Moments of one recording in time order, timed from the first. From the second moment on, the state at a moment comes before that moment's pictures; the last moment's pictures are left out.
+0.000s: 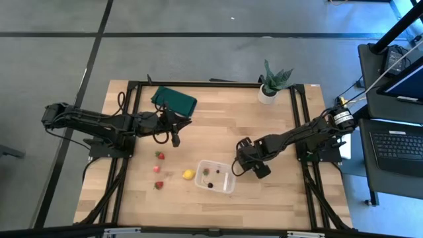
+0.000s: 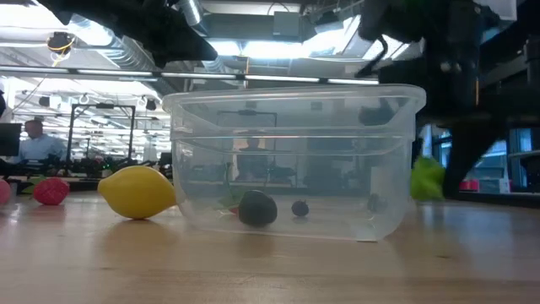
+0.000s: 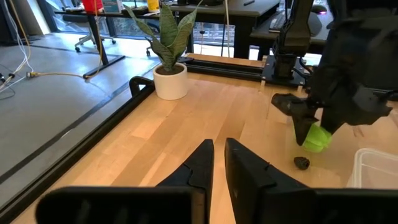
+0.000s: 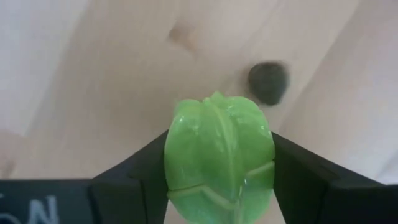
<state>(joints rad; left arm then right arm) -0.03 0.97 0.56 0.14 -0.40 -0.10 0.26 1.64 0.93 -0.63 0.06 -0.28</state>
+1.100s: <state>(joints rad) -0.03 0.97 0.56 0.14 -0.40 -0.10 0.33 1.85 1.45 -0.47 -0.04 -0.01</state>
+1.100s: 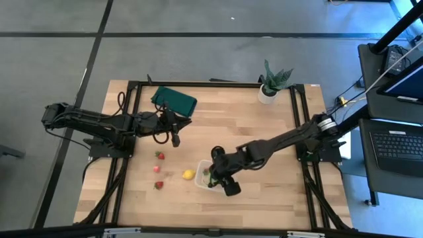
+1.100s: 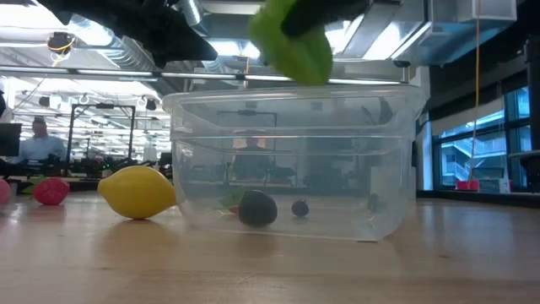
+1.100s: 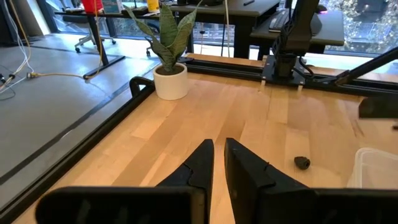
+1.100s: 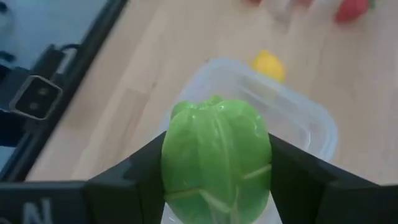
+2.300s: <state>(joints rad) -0.03 0.97 0.56 0.14 -0.40 -0.09 0.24 1.68 1.47 -0.94 0.11 -0.06</state>
